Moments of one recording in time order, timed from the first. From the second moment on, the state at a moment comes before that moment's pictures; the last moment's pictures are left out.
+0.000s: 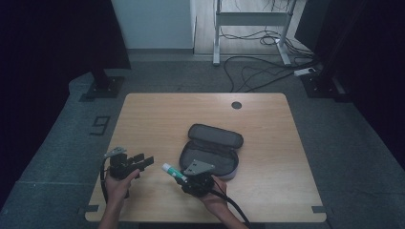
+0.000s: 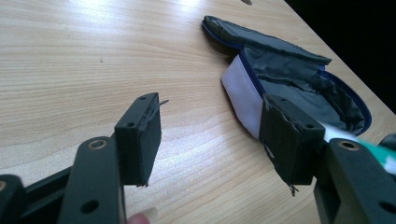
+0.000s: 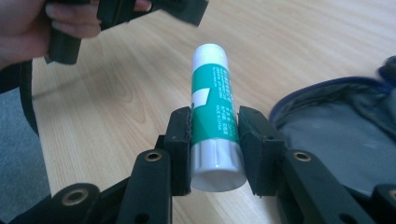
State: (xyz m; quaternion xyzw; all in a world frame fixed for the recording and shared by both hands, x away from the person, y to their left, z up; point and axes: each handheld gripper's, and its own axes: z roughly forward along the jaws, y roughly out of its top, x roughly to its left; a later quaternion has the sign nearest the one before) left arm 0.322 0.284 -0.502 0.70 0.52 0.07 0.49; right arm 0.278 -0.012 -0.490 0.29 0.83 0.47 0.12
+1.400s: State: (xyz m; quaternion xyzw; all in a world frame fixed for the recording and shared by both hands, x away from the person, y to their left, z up) left arm 0.323 0.278 -0.508 0.71 0.52 0.06 0.48; right arm 0.320 -0.077 -0.495 0.38 0.79 0.45 0.16
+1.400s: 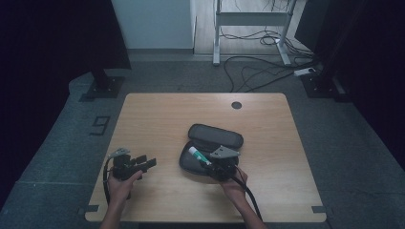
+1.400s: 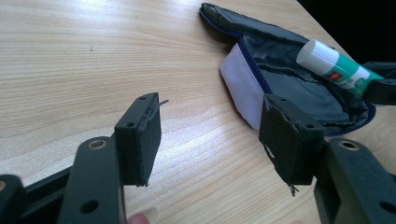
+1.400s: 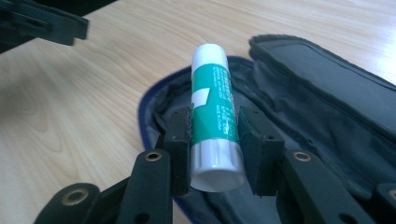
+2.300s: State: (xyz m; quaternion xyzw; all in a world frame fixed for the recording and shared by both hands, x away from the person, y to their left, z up) left arm 0.324 0.276 -0.510 0.71 0.52 0.06 0.47; right arm 0.337 -0.088 -0.522 0.40 0.81 0.39 0.18
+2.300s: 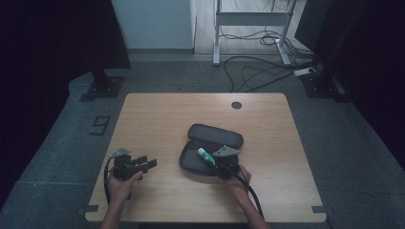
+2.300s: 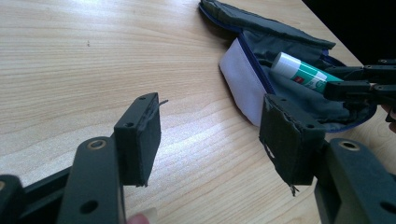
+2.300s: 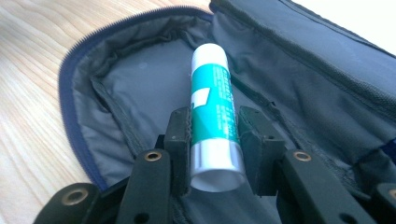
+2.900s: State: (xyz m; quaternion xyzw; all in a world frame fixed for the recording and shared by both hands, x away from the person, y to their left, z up) left arm 0.324 0.275 -0.511 0.71 0.51 0.05 0.47; right arm 0.334 -0.089 -0.521 0.41 0.80 0.40 0.19
